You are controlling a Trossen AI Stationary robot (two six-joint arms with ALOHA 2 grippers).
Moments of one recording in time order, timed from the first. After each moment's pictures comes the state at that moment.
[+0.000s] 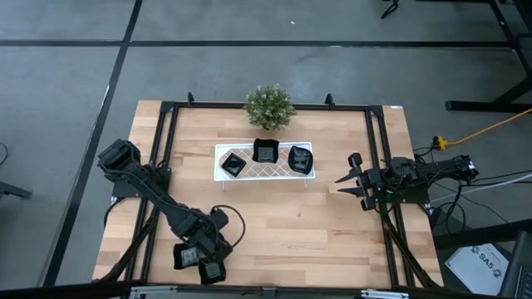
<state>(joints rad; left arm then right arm) -0.68 1.69 1.17 -0.84 -0.14 -1.48 0.19 0.00 0.01 0.02 -0.02 -0.11</state>
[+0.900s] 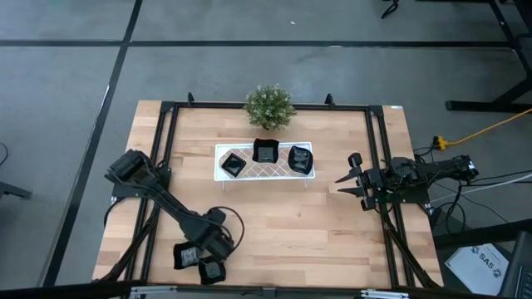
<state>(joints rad) -0.66 1.85 1.17 -0.92 -0.04 -1.69 0.19 0.00 0.01 0.02 -0.02 -0.11</state>
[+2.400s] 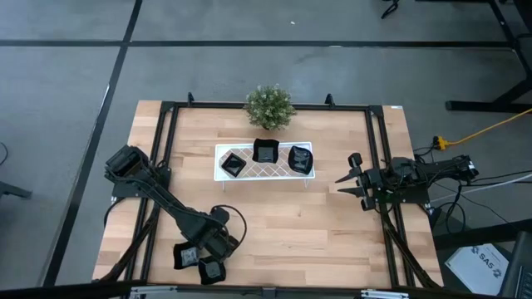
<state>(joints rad) -0.65 1.79 1.20 -0.87 -0.14 -1.67 0.19 0.00 0.01 0.02 -0.02 -0.11</state>
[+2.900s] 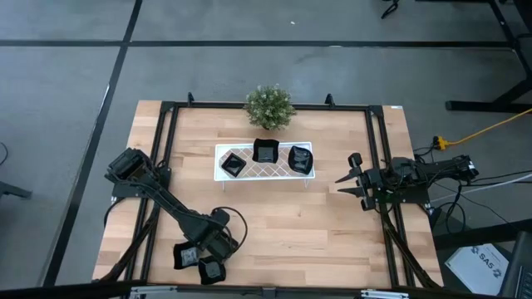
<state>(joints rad) -0.65 1.83 1.19 -0.86 -0.11 -1.67 0.19 0.00 0.01 0.02 -0.02 -0.11</state>
